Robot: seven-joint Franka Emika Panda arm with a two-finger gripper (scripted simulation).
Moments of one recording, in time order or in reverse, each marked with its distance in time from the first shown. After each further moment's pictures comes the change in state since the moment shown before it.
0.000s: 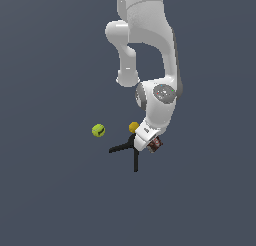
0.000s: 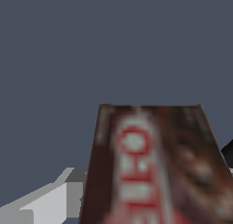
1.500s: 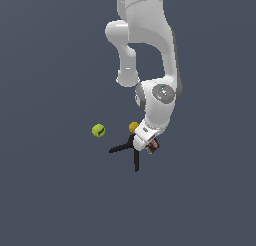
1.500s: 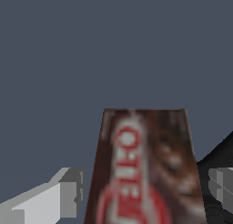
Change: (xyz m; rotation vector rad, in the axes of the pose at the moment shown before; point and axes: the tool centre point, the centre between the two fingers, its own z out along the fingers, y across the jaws) arm -0.001 0.003 -0.002 0.001 0.000 0.003
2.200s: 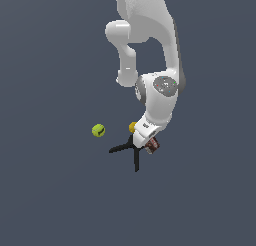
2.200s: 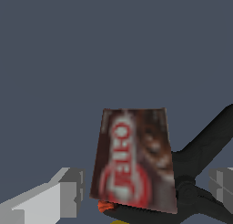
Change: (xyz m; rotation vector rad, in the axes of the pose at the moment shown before) arm 0.000 0.003 -0.029 -0.001 -0.002 0.019
